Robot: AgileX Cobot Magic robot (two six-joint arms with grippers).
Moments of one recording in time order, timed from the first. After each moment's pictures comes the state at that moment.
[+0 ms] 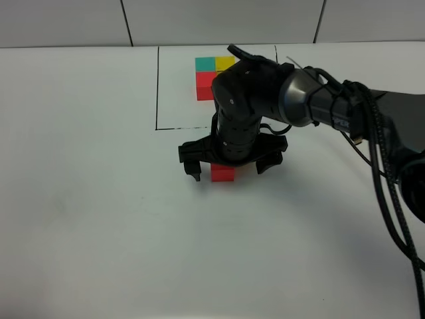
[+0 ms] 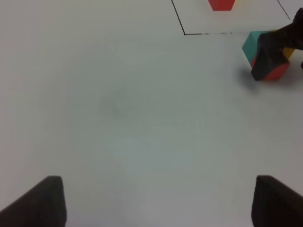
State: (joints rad) left arm -0.12 0.00 -0.50 -0.08 1.07 -0.06; right arm 0.60 2.18 -1.63 -0.01 0.92 0.48
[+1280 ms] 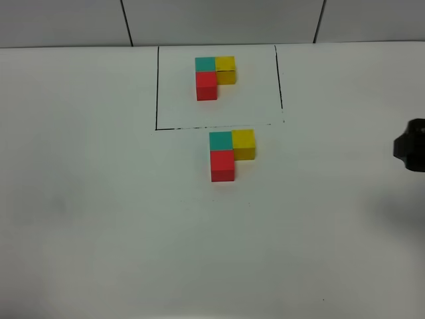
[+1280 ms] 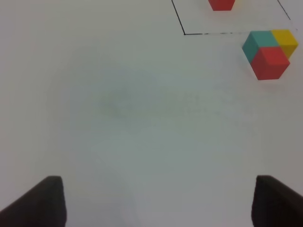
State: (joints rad) left arm -0.12 0.00 -0.50 -0.08 1.07 -0.06; right arm 0.05 1.01 -0.76 -0.02 0.73 0.16
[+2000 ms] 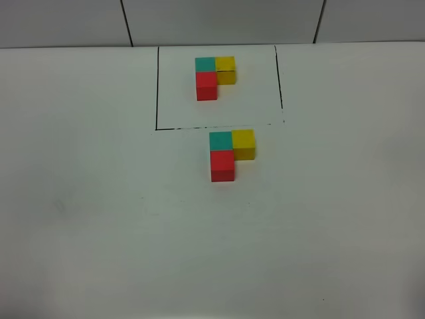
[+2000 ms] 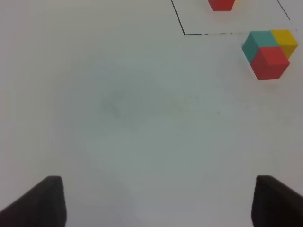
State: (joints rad) left arm -0.12 0.00 -0.50 -0.08 1.07 -0.05; right arm 0.05 0.20 -0.52 -0.02 1.01 0.15
